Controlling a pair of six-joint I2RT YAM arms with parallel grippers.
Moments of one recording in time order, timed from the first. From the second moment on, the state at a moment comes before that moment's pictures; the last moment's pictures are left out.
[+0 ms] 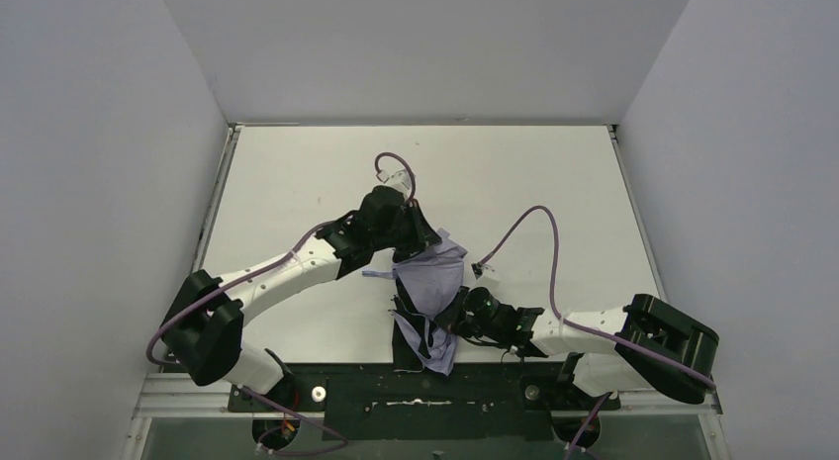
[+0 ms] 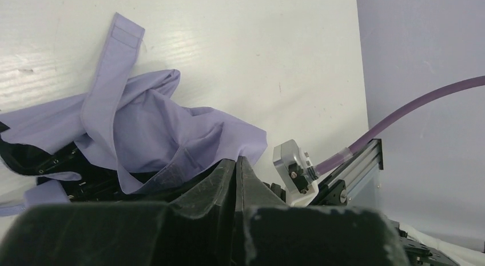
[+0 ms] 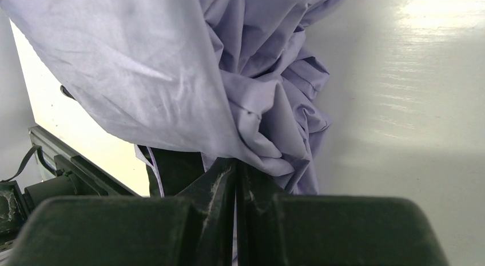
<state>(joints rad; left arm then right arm) -0.79 1.47 1.01 -0.08 0.08 -0.88 1.02 1.30 0.30 0.26 0.17 1.14</state>
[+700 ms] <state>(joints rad) -0.91 1.13 0.91 -0.12 0.12 -0.64 1.02 1.31 0.30 0.28 0.16 1.14</state>
